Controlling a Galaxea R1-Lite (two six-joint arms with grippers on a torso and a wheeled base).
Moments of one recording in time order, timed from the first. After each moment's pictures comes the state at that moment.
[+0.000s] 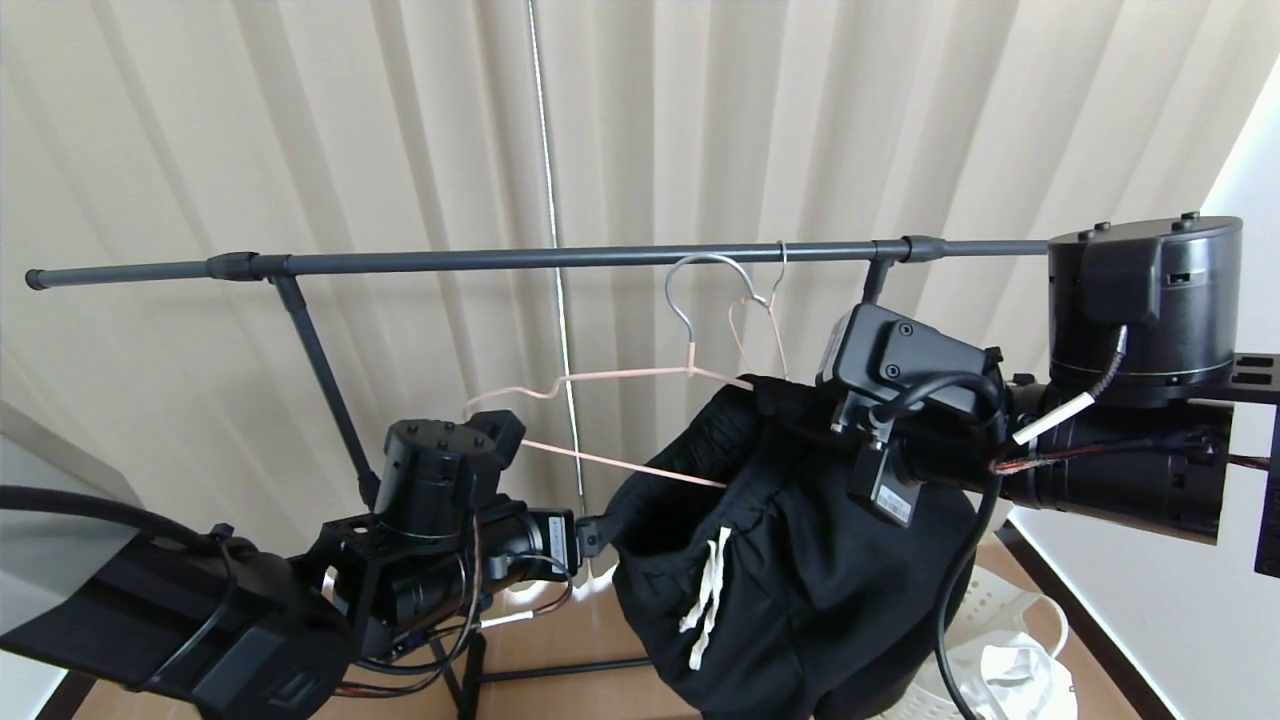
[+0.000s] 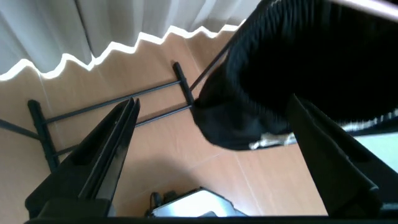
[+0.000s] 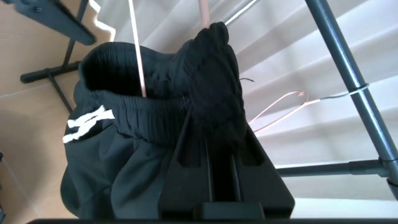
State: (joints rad) left arm -0.58 1.89 -0.65 -0.71 0.04 -0.38; right arm 0.65 1.57 -0.95 -0.24 0.03 -0.70
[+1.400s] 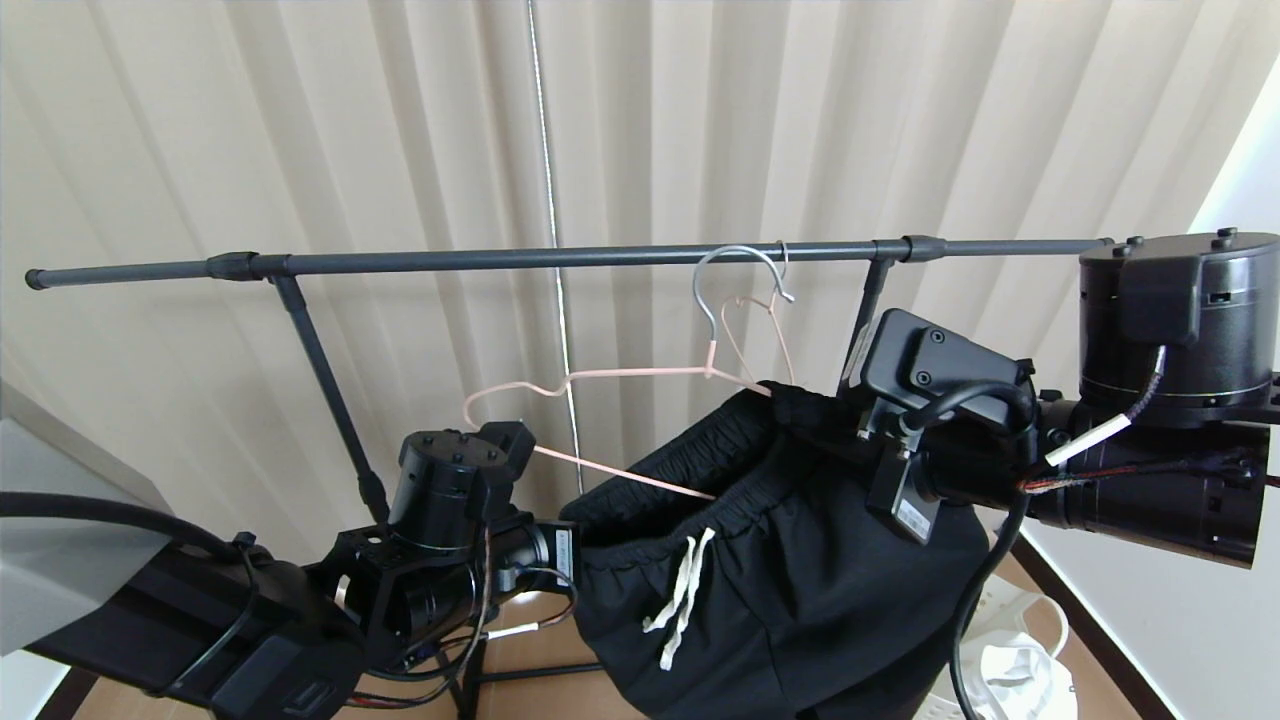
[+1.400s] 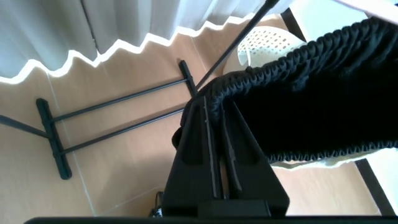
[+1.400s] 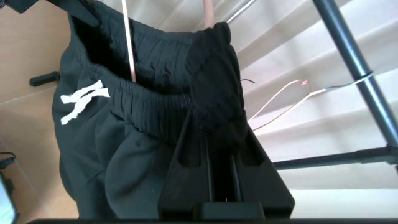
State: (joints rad) left arm -0.60 1.91 -0.64 -0.72 0.07 -0.34; right arm 0.64 1.54 -0.90 -0.25 0.02 -0.65
